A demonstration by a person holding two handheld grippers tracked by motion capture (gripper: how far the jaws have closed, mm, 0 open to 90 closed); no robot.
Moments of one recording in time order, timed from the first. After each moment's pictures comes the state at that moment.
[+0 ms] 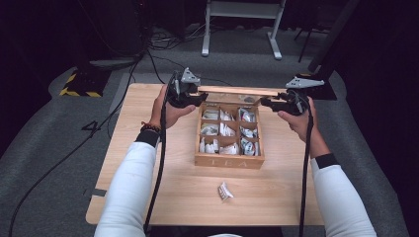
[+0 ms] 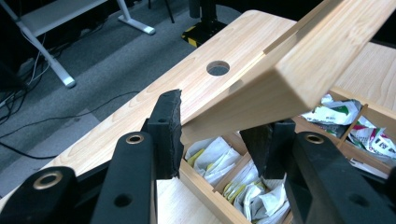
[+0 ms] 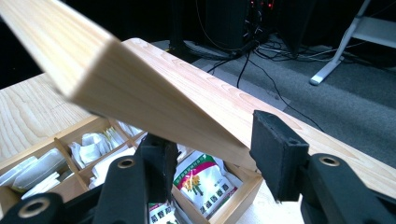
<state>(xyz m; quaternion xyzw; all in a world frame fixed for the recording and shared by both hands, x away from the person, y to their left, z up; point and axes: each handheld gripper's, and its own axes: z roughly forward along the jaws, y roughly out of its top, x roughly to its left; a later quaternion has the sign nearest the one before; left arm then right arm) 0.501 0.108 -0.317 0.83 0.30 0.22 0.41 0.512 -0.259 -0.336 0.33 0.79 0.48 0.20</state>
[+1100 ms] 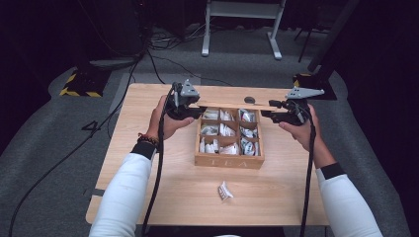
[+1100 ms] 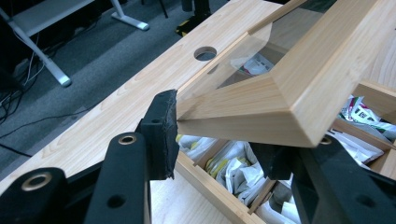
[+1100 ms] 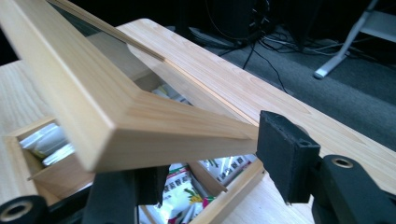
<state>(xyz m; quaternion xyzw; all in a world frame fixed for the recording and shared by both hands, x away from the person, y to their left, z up) 0.474 0.109 -0.334 0.84 0.29 0.22 0.41 0.484 -0.258 -0.344 0.31 0.81 0.46 0.20</state>
